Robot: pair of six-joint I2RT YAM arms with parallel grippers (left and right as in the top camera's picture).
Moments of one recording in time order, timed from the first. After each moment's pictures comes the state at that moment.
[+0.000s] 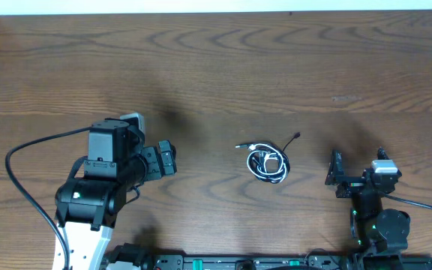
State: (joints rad) left arm -0.13 0.93 0.92 -0.97 0.14 -0.32; right arm 0.07 0.01 0.01 -0.07 0.04 0.07
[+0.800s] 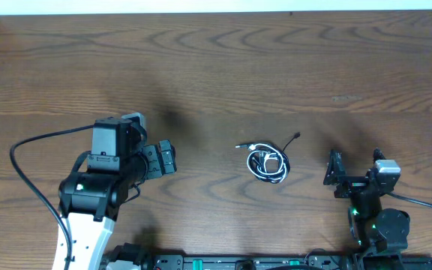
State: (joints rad) left arm -0.13 0.97 0.92 -0.97 0.12 -0.32; right arm 0.07 0.01 0.01 -0.08 0.01 0.20
